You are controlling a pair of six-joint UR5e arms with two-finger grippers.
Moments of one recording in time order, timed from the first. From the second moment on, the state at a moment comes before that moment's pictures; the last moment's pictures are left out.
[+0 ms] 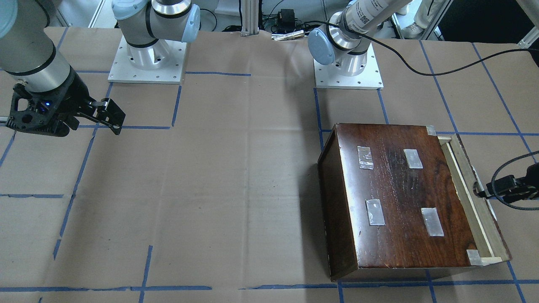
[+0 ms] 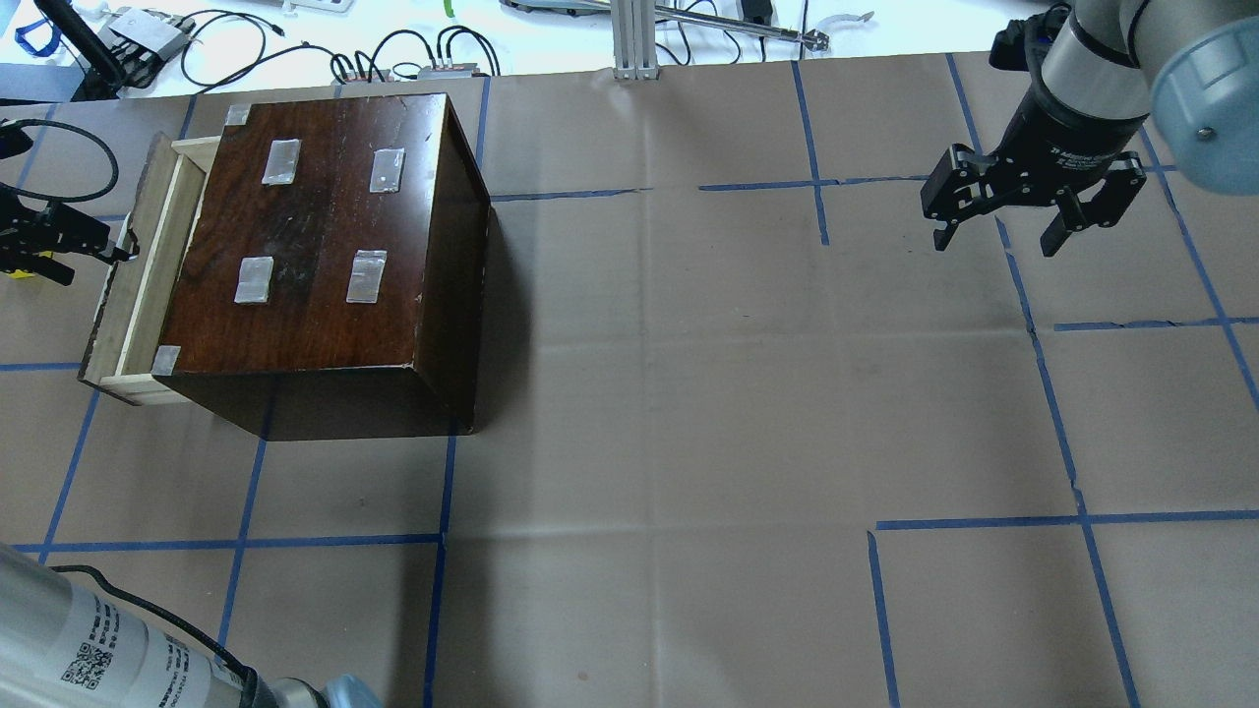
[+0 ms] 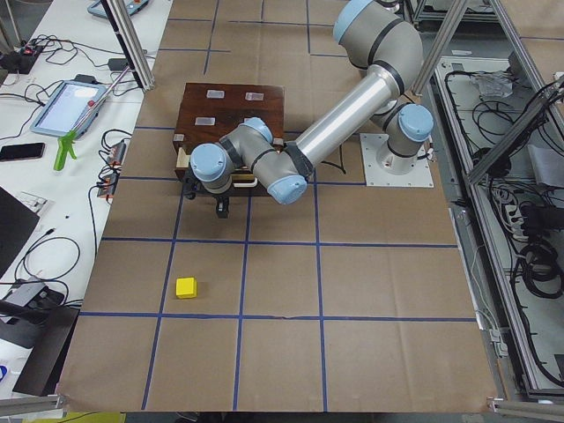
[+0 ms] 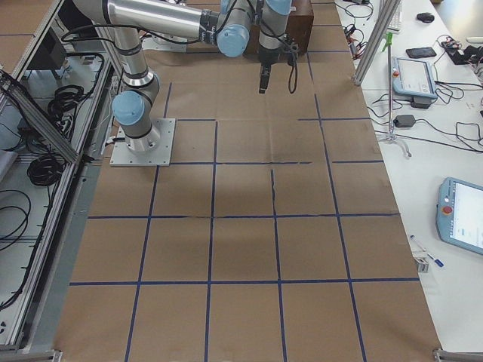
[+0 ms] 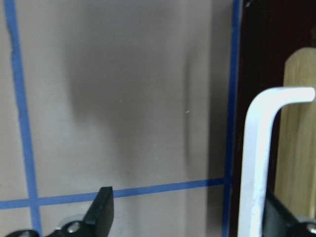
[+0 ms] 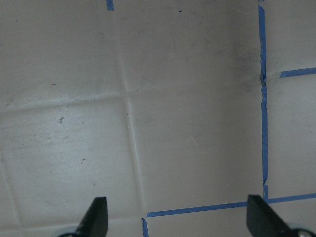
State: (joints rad) left arm -0.87 -2.08 -1.39 -1.38 1.37 0.70; right arm 1.43 -1.52 1.65 -1.63 -1.57 -0.03
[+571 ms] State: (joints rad) left arm -0.85 -2.08 -1.37 -1.38 1.38 0.71; right arm 1.43 -1.52 1.65 -1.63 -1.57 -0.03
